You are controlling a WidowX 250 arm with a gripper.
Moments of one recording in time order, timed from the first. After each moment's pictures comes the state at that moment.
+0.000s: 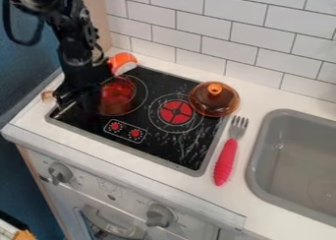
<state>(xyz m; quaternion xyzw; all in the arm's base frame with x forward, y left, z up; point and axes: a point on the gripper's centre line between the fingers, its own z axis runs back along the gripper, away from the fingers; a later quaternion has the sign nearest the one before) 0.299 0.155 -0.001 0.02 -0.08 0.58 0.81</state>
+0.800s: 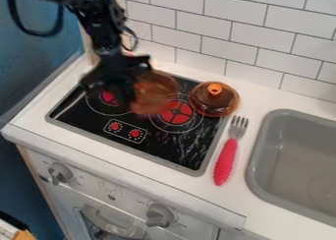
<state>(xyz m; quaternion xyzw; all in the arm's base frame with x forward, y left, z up) 0.309 0.073 0.024 -0.04 -0.10 0.41 0.91</state>
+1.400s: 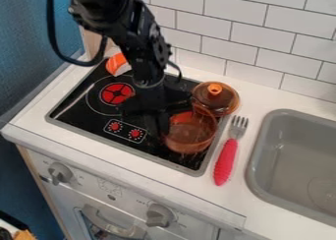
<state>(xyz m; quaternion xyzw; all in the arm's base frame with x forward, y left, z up) 0.302 0.021 -0.003 -0.04 -0.09 0.27 0.96</state>
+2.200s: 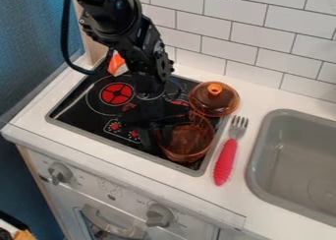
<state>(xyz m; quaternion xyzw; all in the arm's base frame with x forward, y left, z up) 0.297 0.024 -0.020 -0.02 -0.07 0.28 0.96</state>
